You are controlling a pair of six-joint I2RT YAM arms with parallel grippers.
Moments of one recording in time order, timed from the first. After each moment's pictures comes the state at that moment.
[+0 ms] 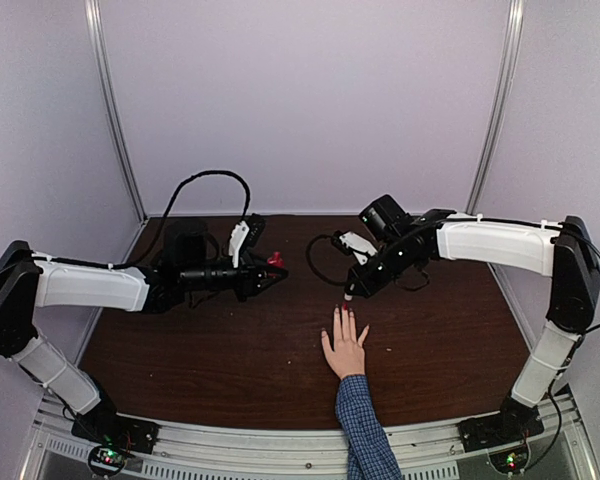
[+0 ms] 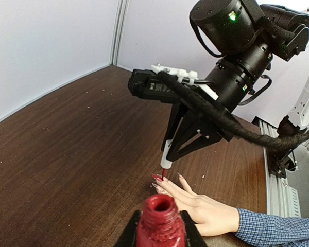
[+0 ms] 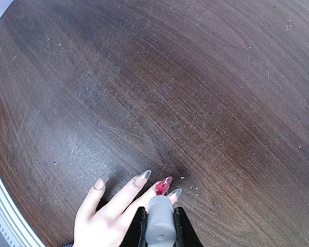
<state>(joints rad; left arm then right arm) -0.71 1.52 0.81 0.46 0.51 -0.11 0.71 1.73 1.34 -0.62 -0.16 0.06</state>
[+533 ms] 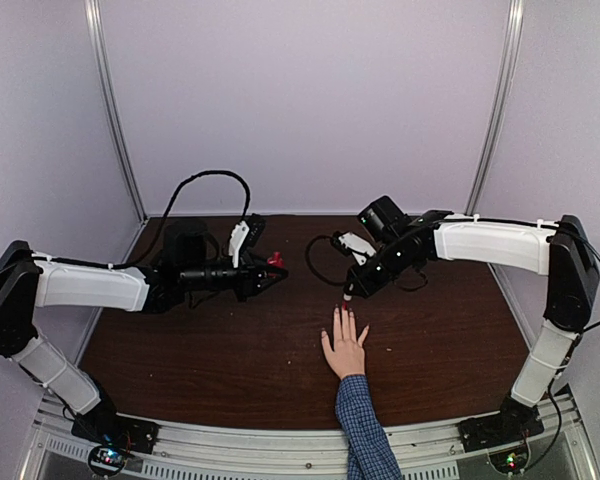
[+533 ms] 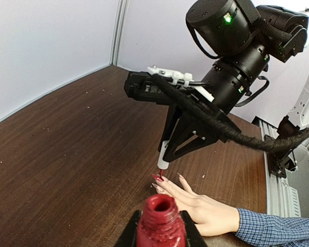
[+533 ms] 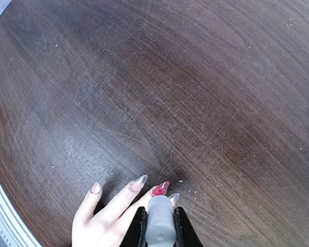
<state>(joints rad) -0.71 1.52 0.81 0.46 0.51 -0.10 0.70 1.75 1.34 -0.61 -0.16 0.06</state>
